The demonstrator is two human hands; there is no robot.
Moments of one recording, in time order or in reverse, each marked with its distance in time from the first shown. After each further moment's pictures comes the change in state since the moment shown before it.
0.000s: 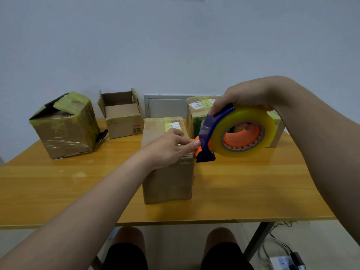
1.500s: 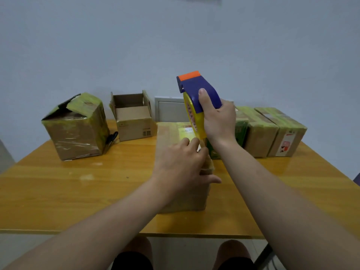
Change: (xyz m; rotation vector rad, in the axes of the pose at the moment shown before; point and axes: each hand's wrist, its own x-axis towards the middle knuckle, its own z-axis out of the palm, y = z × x) left_hand -0.019 0.001 0.021 0.901 0.451 0.267; right_hand 0.085 -0.041 0.120 0.760 0.973 -0.443
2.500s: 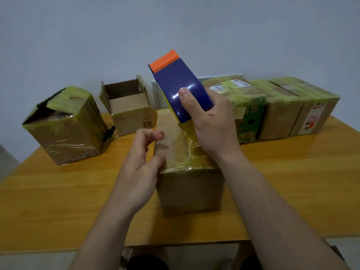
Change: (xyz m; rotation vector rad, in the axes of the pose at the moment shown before) left_hand -0.051 -0.052 0.018 -1.427 0.133 -0.631; right_hand -0.025 0.026 0.023 0.078 -0.150 -0.123
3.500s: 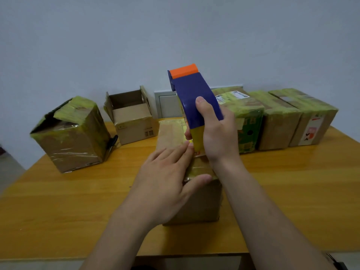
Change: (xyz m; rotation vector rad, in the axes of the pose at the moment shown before) left_hand 0.004 0.033 0.029 1.132 -0.337 0.175; right_hand -0.002 -0.010 -0.009 0.290 0.102 0.266
